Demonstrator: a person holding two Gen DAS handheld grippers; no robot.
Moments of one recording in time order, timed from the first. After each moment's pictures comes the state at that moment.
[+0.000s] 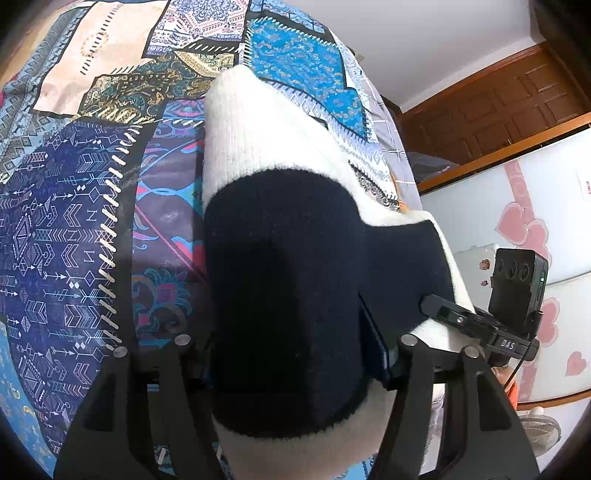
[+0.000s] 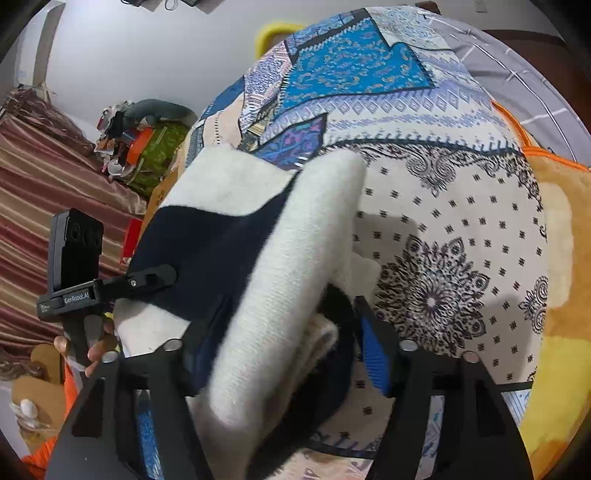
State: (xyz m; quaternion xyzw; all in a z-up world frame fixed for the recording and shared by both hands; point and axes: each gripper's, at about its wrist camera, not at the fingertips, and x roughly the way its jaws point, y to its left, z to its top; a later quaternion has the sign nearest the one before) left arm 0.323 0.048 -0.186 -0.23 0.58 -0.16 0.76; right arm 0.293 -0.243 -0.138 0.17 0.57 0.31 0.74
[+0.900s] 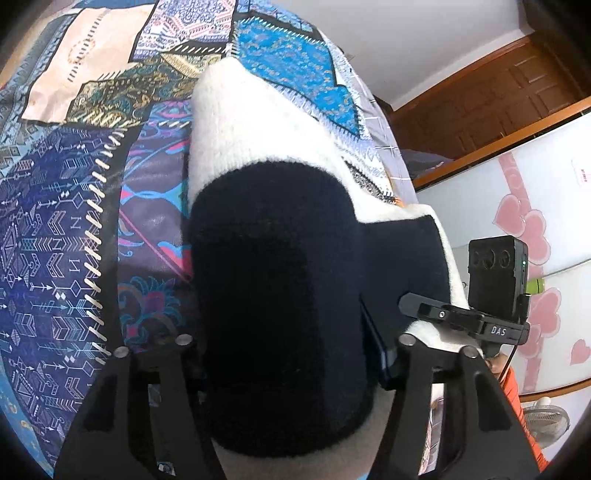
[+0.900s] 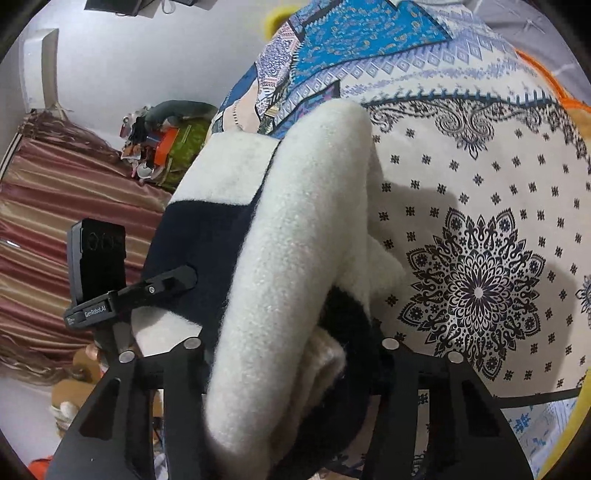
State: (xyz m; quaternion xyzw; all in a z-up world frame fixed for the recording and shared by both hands) left arm 0.338 0.033 -0.197 -0.23 0.56 -0.18 0.77; right arm 0.292 -0.234 -0.160 0.24 0.58 0.36 0.68
